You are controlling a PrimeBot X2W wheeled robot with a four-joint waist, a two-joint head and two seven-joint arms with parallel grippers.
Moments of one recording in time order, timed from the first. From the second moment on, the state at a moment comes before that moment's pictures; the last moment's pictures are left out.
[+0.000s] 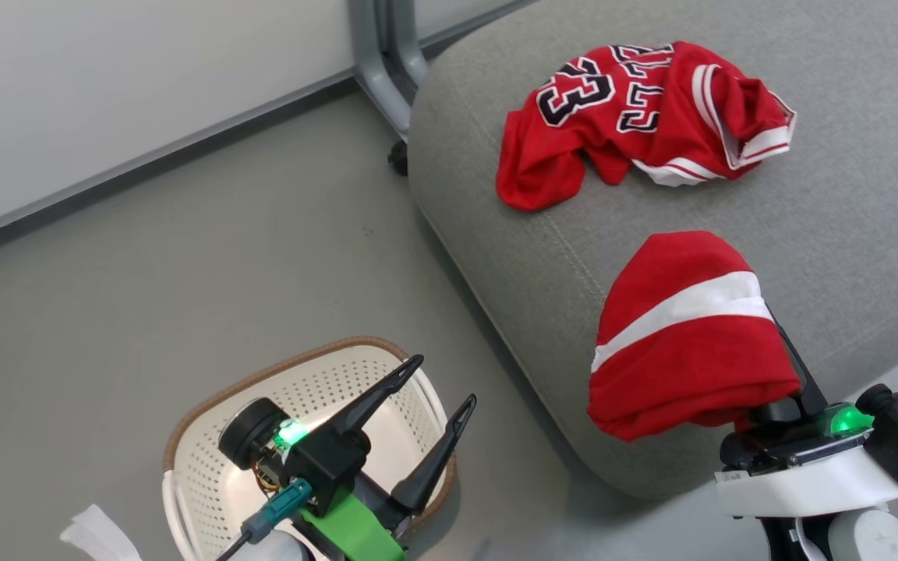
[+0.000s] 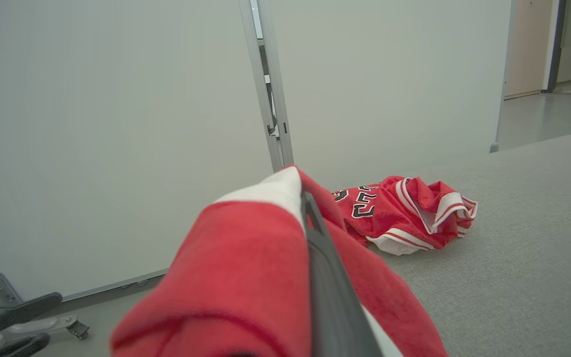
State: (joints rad) left arm -0.30 0.38 -0.83 0.08 -0.44 -0.03 -0.24; right arm 0.01 -0.09 0.08 -0.19 0.32 0.13 -0.26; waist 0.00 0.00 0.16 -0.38
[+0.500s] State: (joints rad) left arm -0.34 0.44 -0.84 0.00 -0.43 -0.04 -0.14; right arm -0.06 -0.05 0.03 -0.24 0.26 0.13 -0.26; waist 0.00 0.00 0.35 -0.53
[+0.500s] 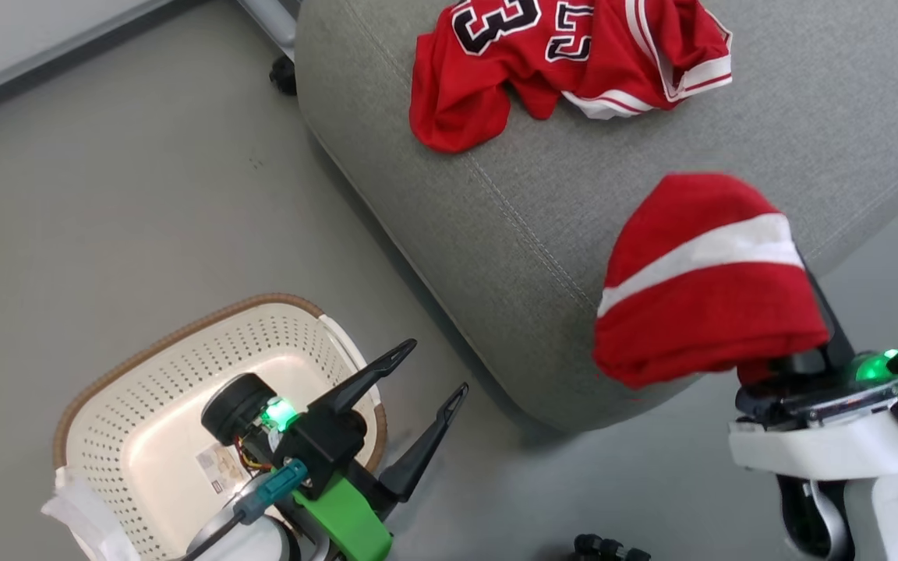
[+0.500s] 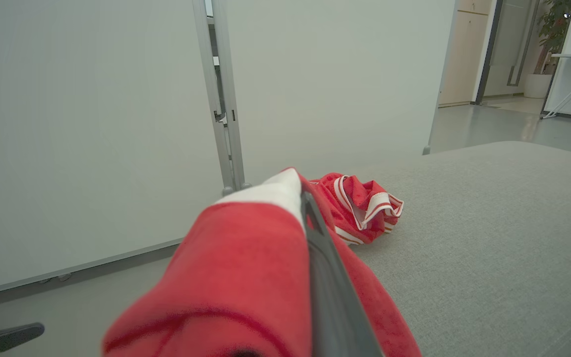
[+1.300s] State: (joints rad) left arm -0.60 0.47 -0.85 -0.08 -0.36 -0.10 -0.08; right arm -0.86 -0.50 -0.35 0.03 0.09 0.13 -0.26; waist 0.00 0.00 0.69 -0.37
